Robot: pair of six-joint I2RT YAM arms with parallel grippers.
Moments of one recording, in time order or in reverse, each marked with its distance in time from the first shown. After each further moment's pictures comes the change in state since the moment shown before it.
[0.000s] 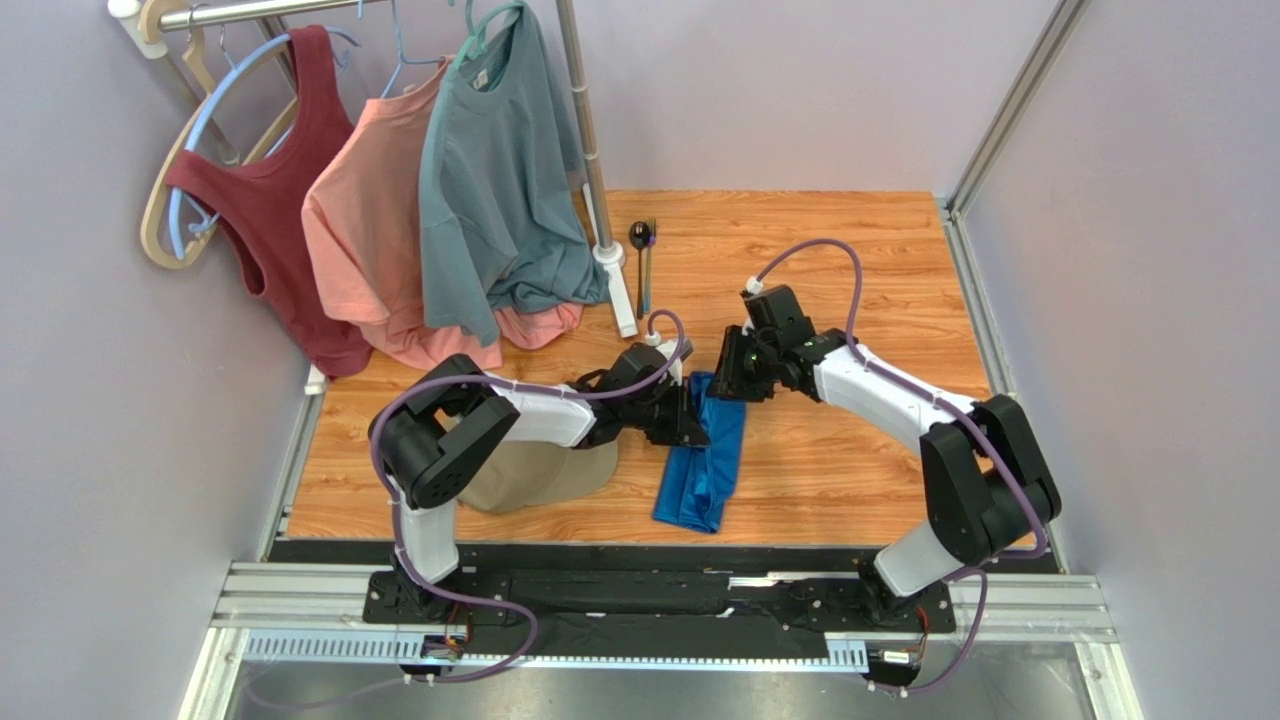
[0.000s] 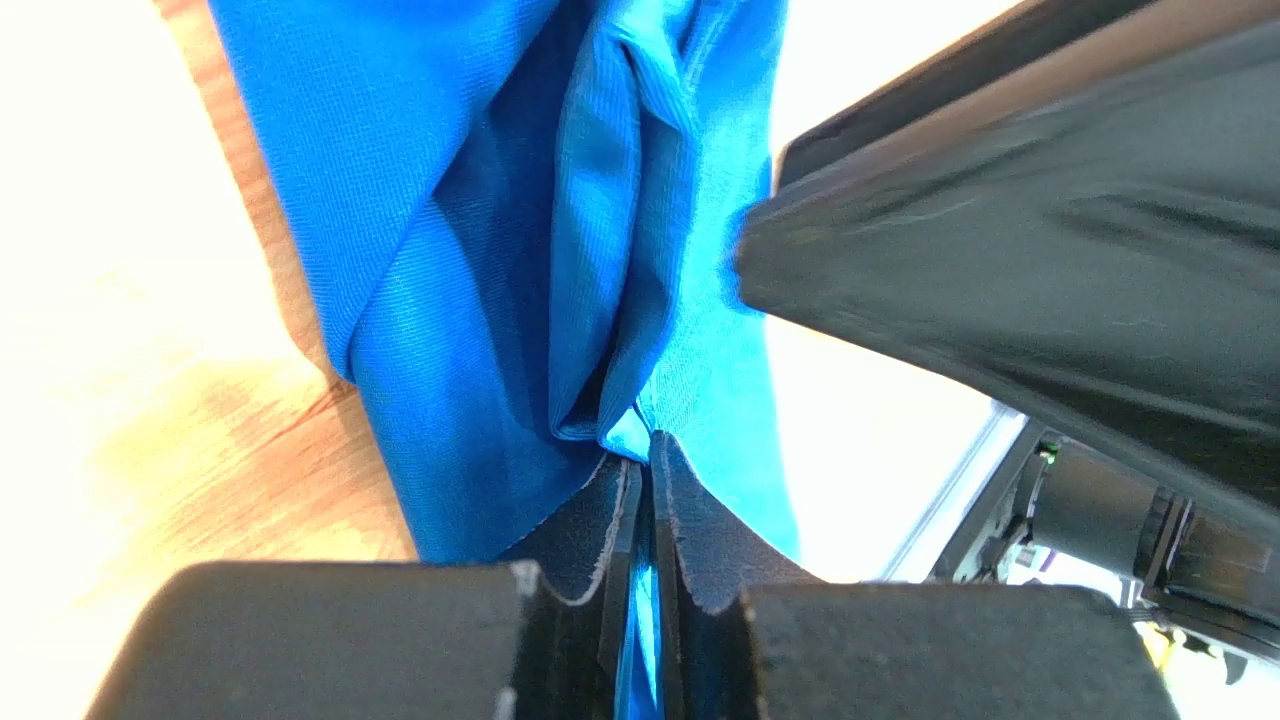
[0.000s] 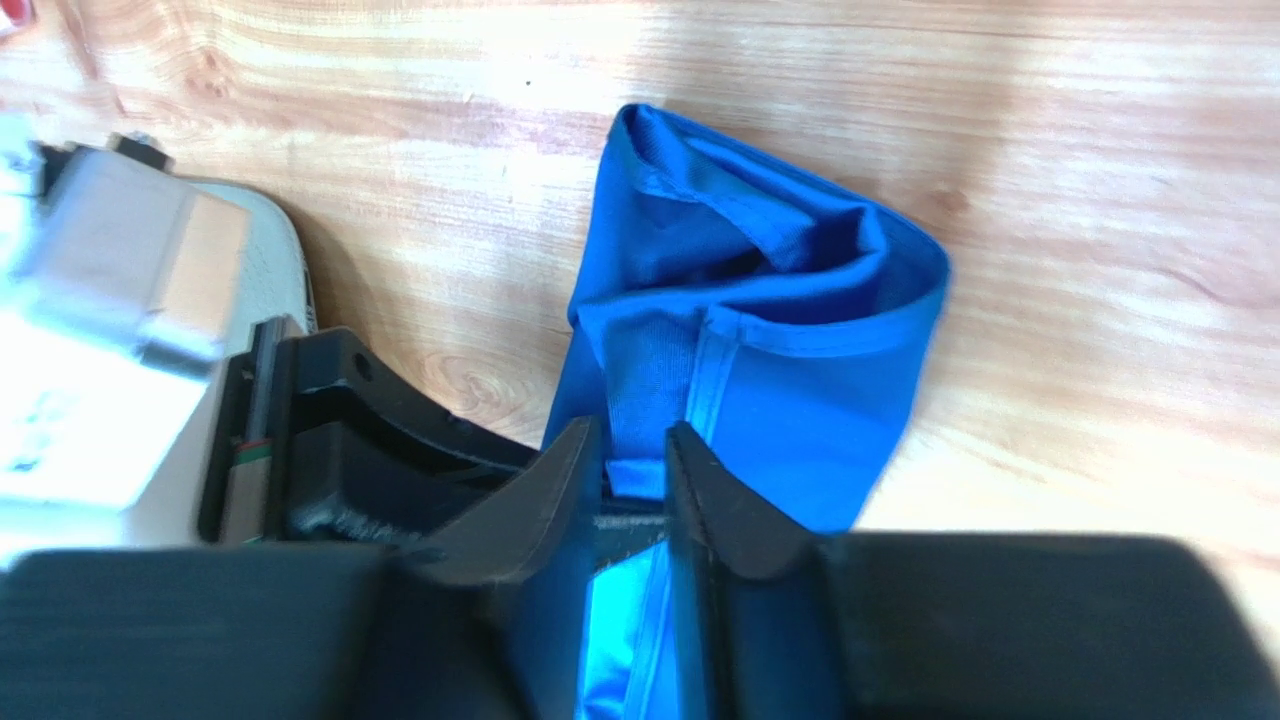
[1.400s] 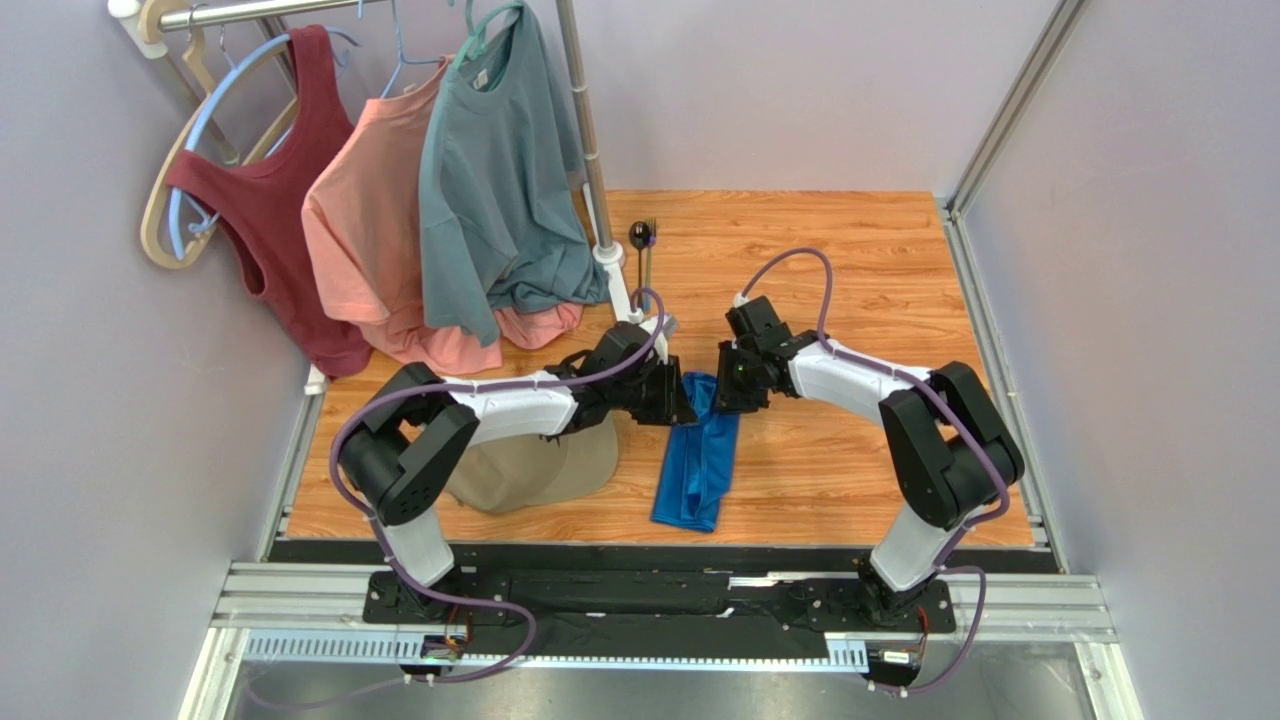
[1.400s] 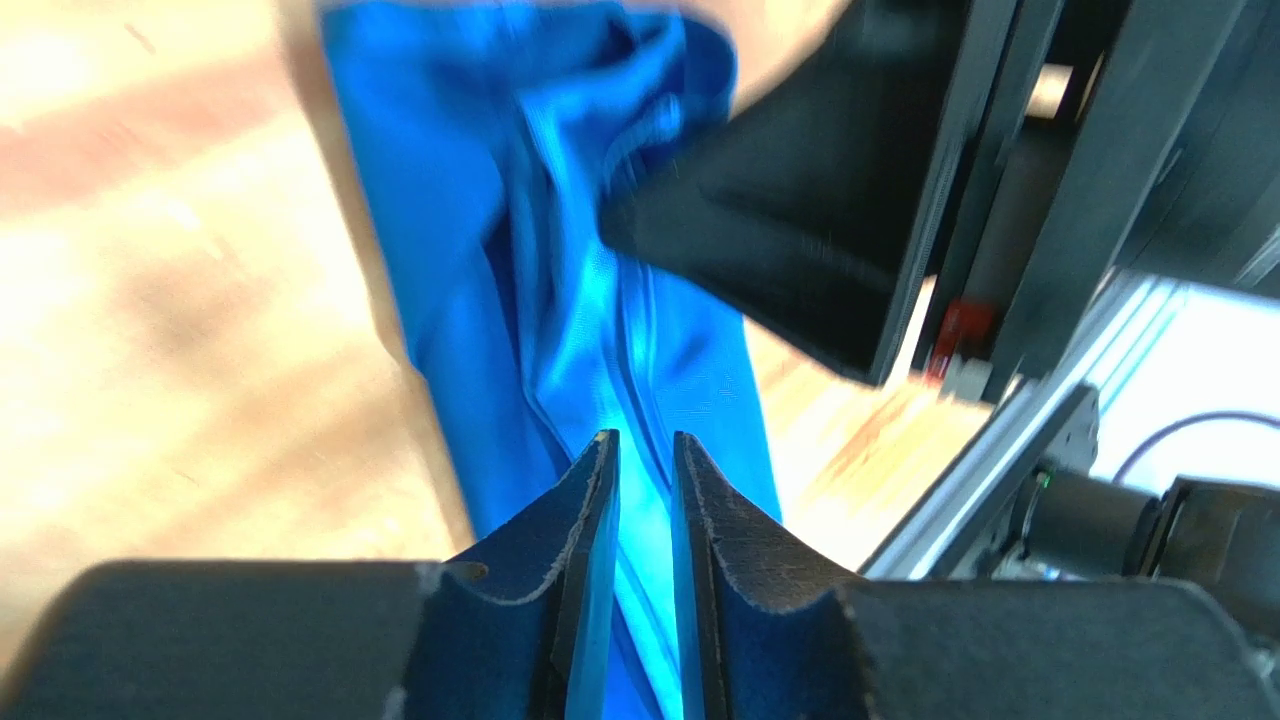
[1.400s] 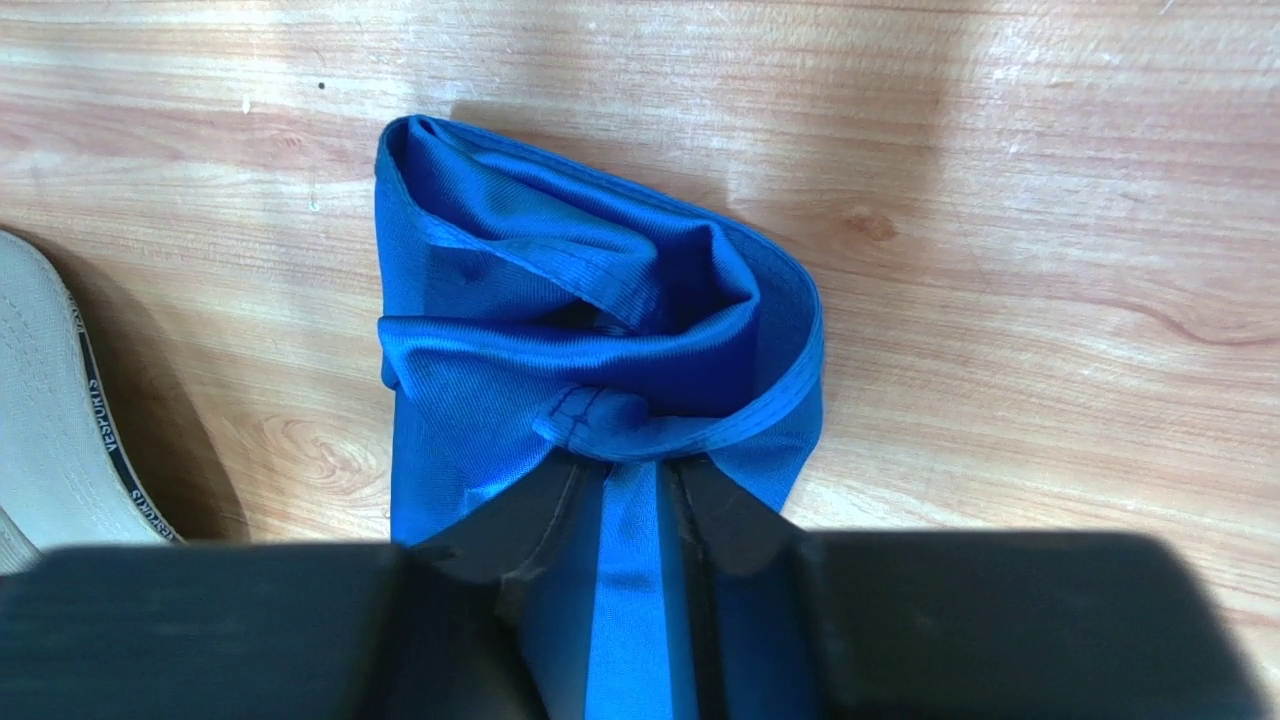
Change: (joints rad) left arm 0.047 -0.128 0.016 -0.154 -0.058 0.048; right arm 0.025 0.146 0.025 -0.014 0.101 -0.026
